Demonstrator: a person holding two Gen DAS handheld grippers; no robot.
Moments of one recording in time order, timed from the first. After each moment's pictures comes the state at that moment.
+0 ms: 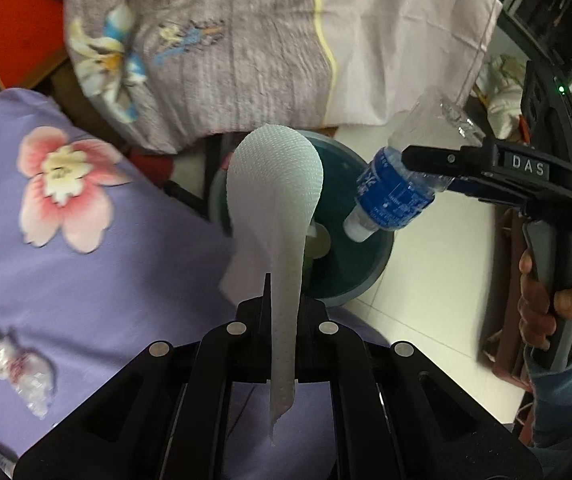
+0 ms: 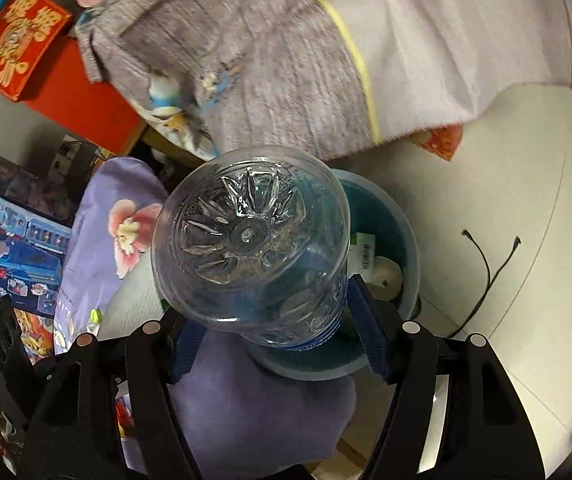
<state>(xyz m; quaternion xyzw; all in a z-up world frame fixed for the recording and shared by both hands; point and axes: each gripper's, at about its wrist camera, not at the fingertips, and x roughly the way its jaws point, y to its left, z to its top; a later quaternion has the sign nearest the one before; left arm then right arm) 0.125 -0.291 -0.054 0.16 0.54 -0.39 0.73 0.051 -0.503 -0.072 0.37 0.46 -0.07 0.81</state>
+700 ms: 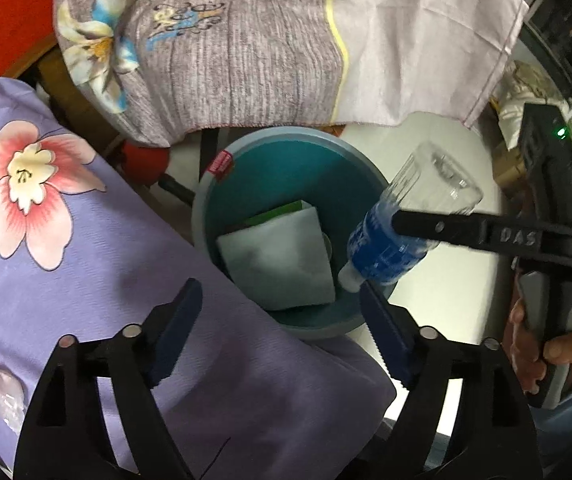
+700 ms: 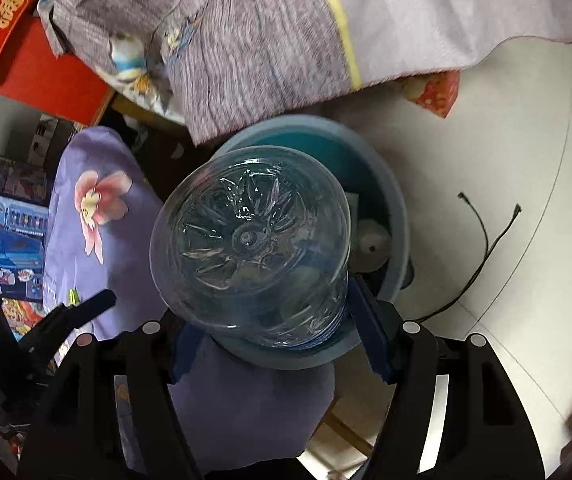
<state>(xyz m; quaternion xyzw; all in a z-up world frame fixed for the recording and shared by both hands) 0.140 -0.318 -0.078 0.15 0.55 -0.37 0.74 0.065 -0.509 -0.122 0.37 0.53 -0.05 0.76</state>
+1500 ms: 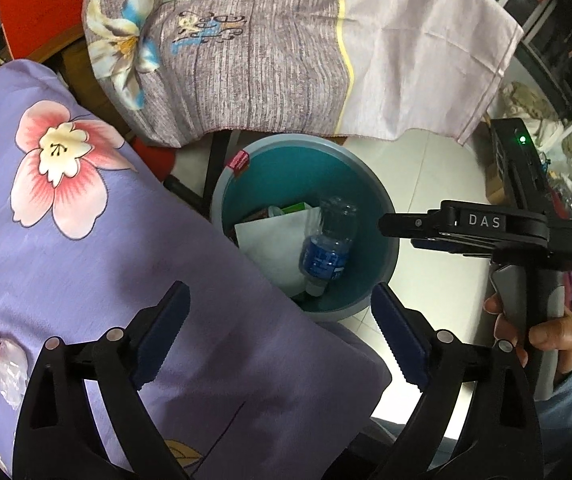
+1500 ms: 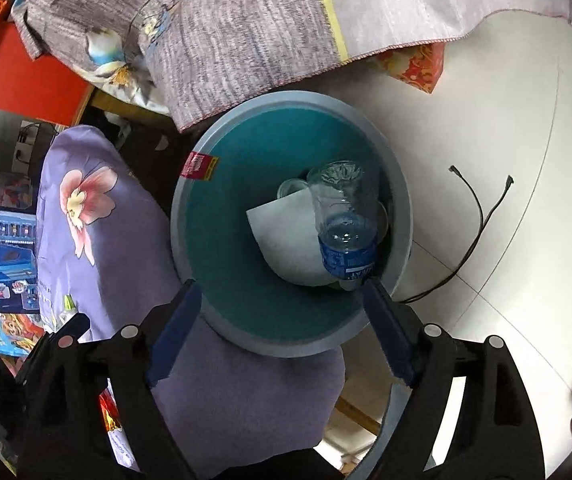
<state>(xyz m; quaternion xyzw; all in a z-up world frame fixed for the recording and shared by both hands) 0.133 -0.281 -0.060 0.12 0.54 -0.36 0.75 0.067 -0.499 -0.123 0.39 0.55 -0.08 0.74</state>
